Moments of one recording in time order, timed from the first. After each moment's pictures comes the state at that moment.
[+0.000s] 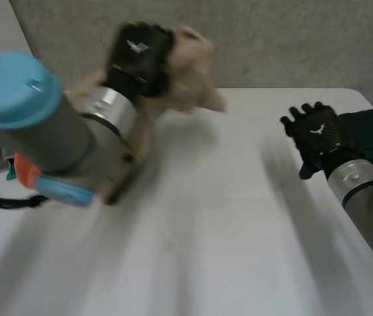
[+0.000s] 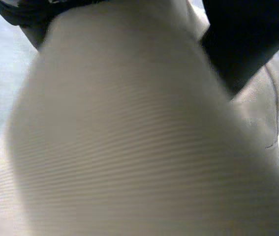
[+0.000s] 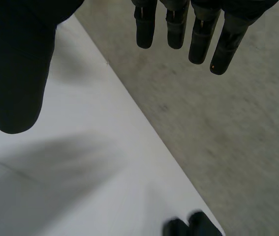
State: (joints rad) left arm 4.11 -2.03 -1.21 3.51 -1.49 3.38; right arm 1.80 -1.28 1.74 -0.39 1.36 2.52; left_hand 0.90 1.03 1.02 1.03 0.78; right_hand 0.20 0.22 0.21 0.24 0.06
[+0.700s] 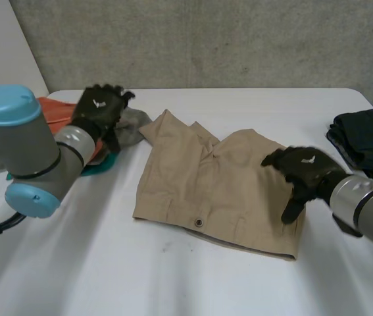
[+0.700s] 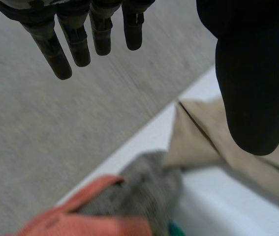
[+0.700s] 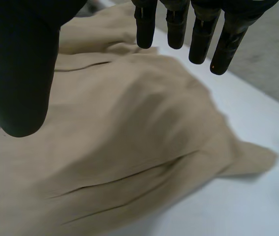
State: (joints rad) left arm 4.36 -2.13 -1.30 3.36 -1.43 3.52; right arm 1.83 -1.32 1.66 0.13 1.27 2.77; left_hand 0.19 0.20 0.21 0.20 0.05; right_hand 0.20 0.22 0.21 0.24 0.06
